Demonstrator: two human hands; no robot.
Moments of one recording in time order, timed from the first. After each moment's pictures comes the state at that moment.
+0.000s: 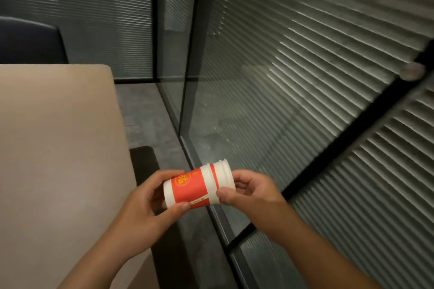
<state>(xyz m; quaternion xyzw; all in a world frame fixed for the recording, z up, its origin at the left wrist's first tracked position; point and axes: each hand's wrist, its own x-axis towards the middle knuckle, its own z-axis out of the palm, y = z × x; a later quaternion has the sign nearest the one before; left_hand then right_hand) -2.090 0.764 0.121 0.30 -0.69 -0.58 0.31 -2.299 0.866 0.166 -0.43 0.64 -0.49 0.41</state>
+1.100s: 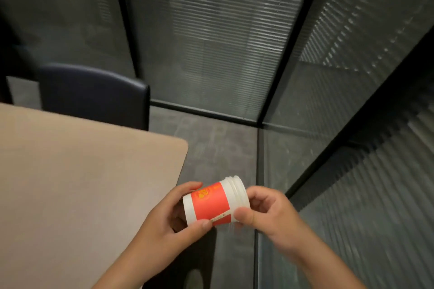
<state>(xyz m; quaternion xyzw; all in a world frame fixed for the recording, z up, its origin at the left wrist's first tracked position) -2.238 0.155 0.095 0.50 -0.55 -0.51 0.43 -2.465 0.120 0.126 -0.56 0.44 -0.35 0.61</state>
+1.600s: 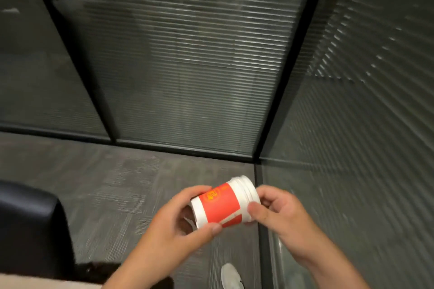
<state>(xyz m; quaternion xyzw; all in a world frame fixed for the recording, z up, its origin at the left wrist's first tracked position) -2.303 -0.274 0.106 0.48 -0.58 -0.50 0.42 -2.533 -0.287 0.125 -0.53 0.44 -0.43 0.58</state>
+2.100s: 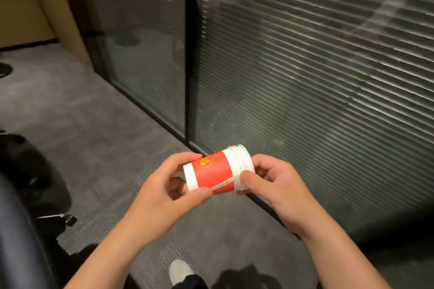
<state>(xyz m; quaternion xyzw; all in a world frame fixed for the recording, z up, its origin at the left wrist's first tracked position) -2.114 -0.547 0.132 0.60 -0.42 -0.33 0.59 -2.297 -0.682 0.172 -0.68 0.26 -0.26 0.63</state>
